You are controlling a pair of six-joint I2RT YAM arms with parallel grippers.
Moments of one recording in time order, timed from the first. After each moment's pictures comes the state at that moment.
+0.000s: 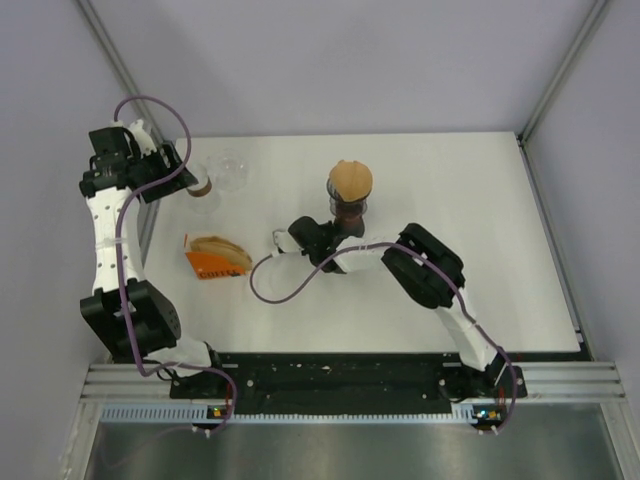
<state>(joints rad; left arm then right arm) 0.34 1.52 1.59 -0.83 0.41 -0.13 0.94 2.25 1.47 0.06 0.58 -1.06</state>
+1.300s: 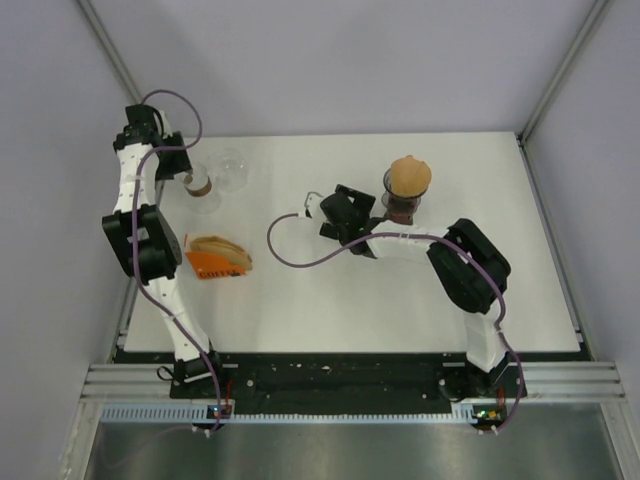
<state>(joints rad) 0.28 2.14 2.09 -0.84 0.11 -0.08 0.80 1.99 1.29 0.01 0.60 -0.74</state>
